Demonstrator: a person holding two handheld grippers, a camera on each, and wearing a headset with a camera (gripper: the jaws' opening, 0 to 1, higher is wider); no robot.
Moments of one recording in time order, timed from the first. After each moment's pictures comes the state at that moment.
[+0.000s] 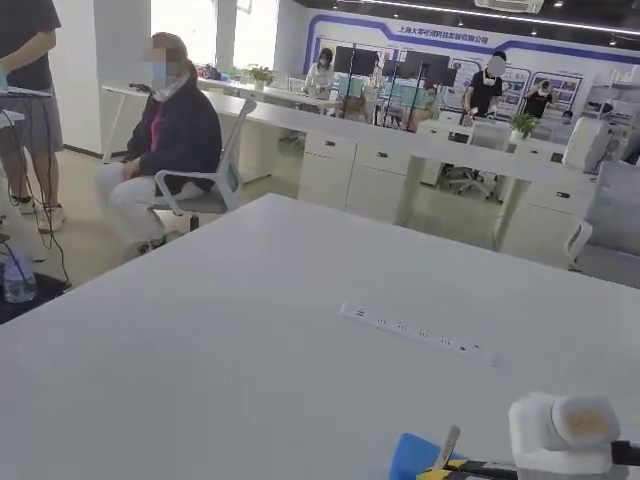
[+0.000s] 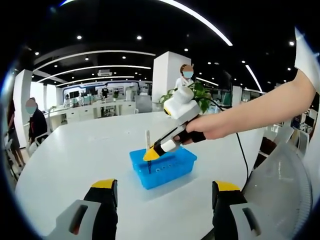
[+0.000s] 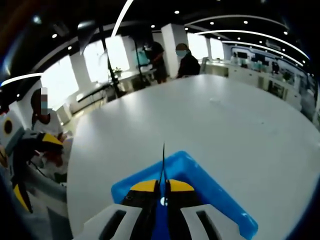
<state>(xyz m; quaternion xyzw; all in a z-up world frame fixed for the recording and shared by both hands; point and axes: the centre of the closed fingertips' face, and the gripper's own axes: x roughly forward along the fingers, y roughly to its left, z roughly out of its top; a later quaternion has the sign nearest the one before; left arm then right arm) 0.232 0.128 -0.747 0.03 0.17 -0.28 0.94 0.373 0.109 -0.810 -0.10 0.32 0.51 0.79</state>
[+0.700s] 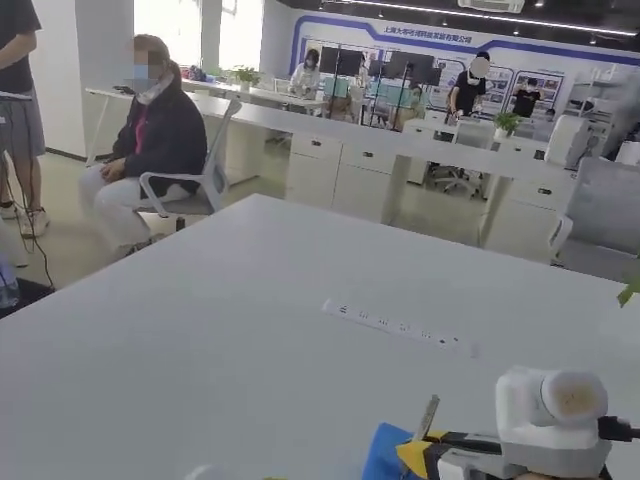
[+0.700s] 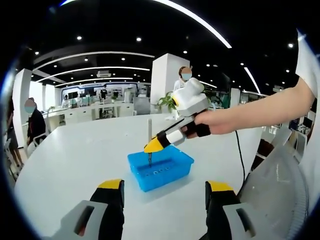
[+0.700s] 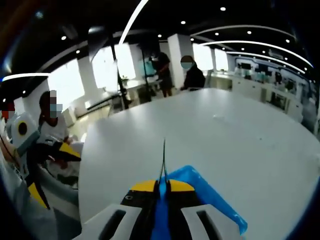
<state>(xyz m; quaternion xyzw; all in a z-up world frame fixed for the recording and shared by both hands) 0.229 0.124 -0.739 0.02 0.17 -0.29 0.94 0.363 0.095 -0.764 -0.09 0.27 0.54 0.79</state>
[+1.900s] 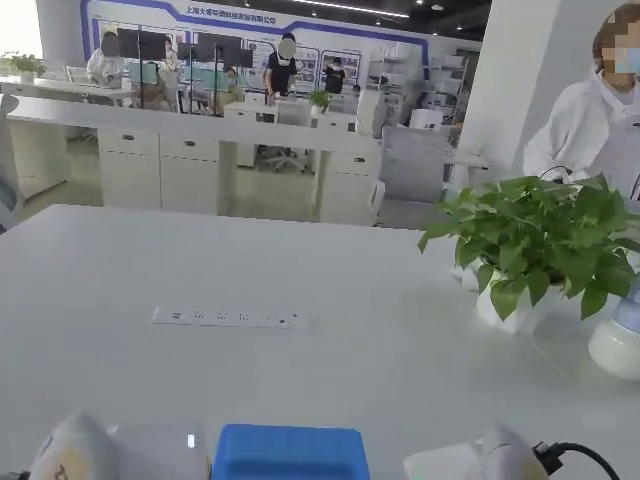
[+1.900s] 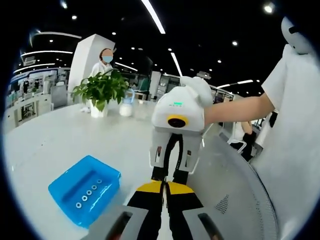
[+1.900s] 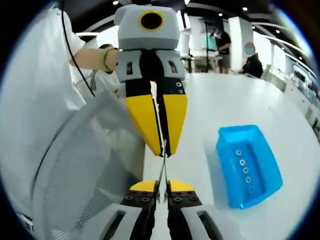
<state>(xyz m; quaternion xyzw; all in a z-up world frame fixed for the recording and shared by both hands) 0.209 0.015 -0.722 0.05 0.22 -0.63 0.74 0.192 0.027 -0.789 -0.24 0.32 0.68 0.61</state>
